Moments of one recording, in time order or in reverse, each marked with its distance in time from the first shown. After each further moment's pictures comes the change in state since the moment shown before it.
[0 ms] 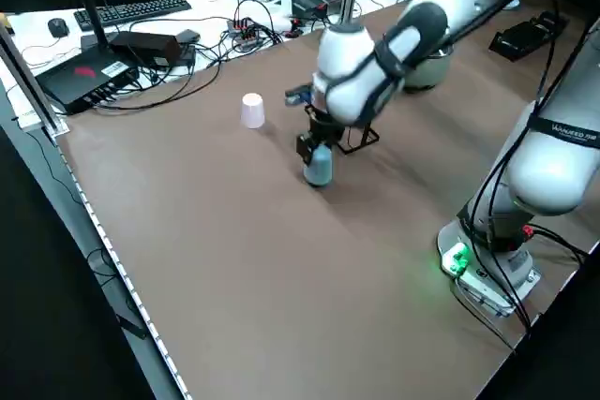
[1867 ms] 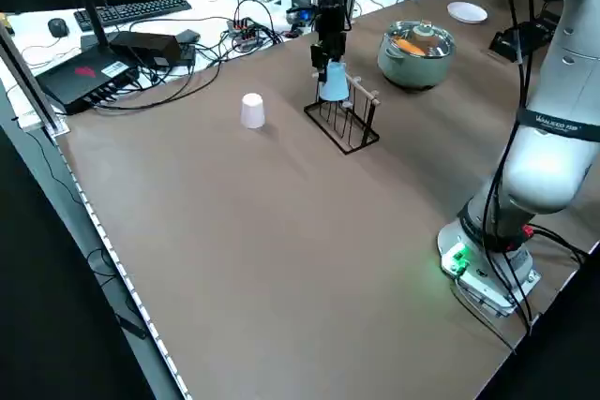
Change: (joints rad) left arm -0.105 0.182 -0.266 0.727 0.000 -0.859 -0.652; right arm 0.164 -0.386 0.075 0.092 -0.224 -0.878 -0.085
